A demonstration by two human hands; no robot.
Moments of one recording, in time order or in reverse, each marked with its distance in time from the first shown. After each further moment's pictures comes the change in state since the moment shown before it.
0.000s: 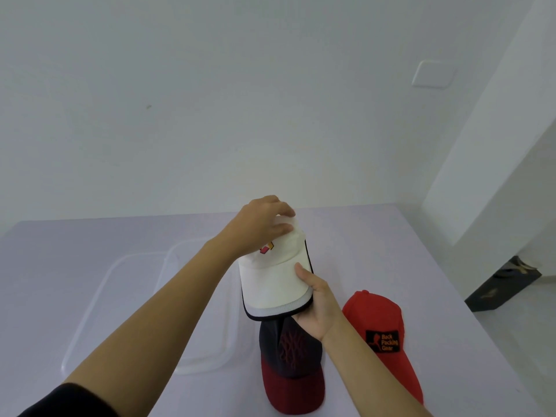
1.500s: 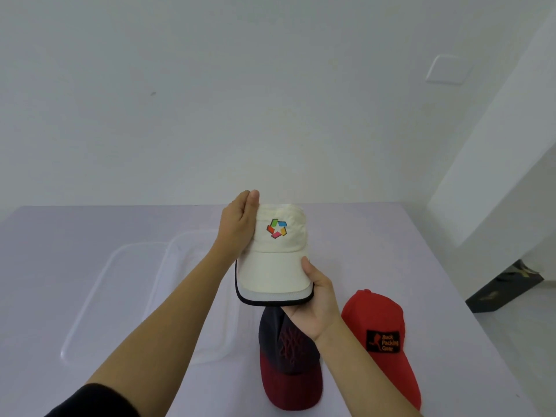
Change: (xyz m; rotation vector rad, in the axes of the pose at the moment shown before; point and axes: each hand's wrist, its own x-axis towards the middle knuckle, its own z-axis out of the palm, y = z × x) left_hand -0.006 -0.038 0.031 -0.609 0.478 -0.304; right_hand 0.013 0.011 0.001 0.193 -0.132 -0.031
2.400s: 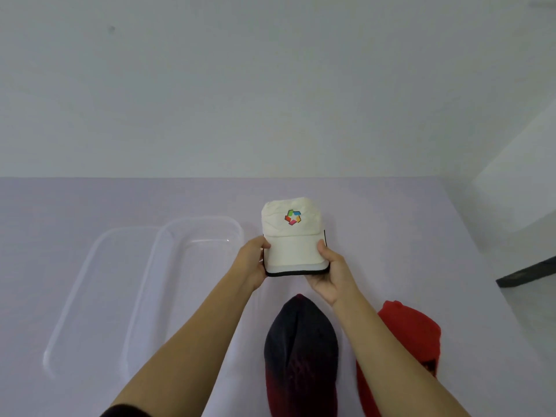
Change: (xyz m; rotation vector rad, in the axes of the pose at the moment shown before) left_hand 0.027 -0.115 0.064 -0.685 -0.018 -1.100; right_hand 0.118 -0.038 -0.075 0.006 0.432 0.057
